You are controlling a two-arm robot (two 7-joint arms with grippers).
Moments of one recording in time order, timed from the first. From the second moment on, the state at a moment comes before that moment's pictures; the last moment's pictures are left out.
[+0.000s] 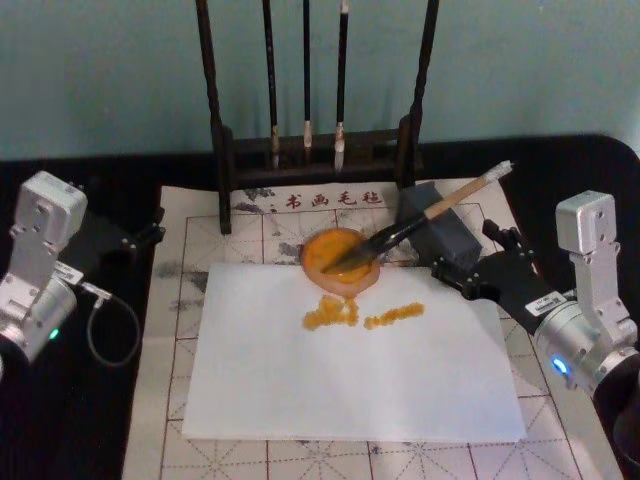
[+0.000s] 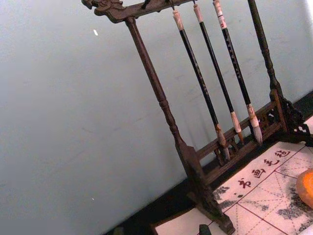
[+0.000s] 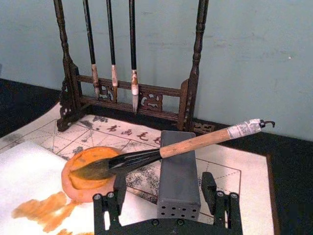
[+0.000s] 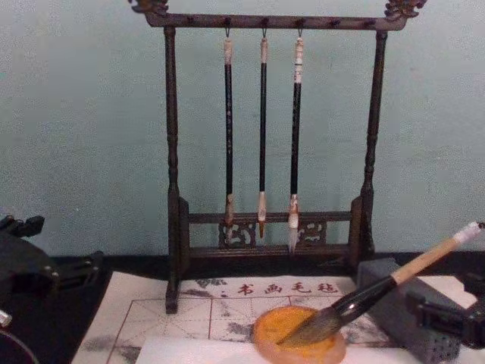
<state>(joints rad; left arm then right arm) -0.20 0.60 0.45 -1.41 -0.25 -0.12 0.03 0.15 0.60 -0.56 -1.49 0.57 -0.11 0.02</state>
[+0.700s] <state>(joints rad) -0.20 0.60 0.45 -1.41 -0.25 -0.12 0.03 0.15 0.60 -0.56 -1.49 0.57 -0.11 0.02</state>
